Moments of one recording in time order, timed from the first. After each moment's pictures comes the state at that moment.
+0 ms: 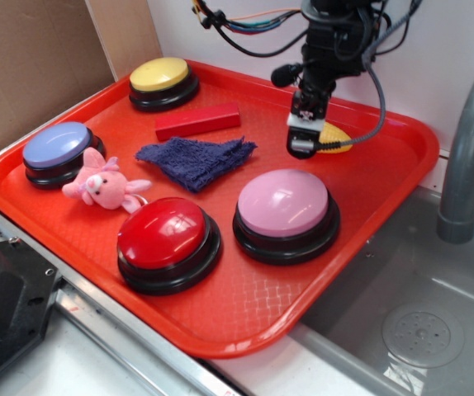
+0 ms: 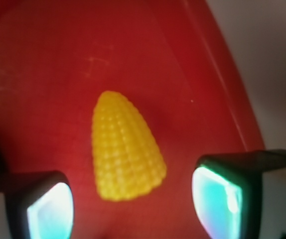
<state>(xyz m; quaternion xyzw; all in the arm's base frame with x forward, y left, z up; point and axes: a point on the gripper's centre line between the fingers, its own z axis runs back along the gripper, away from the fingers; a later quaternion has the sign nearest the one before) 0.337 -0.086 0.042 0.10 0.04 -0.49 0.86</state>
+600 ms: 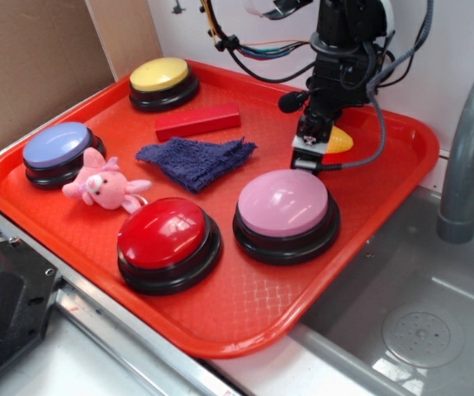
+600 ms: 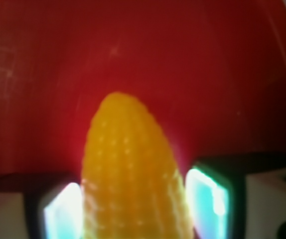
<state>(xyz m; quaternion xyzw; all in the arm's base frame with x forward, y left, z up) 0.340 -0.090 0.016 0.04 0.05 -0.51 0.86</state>
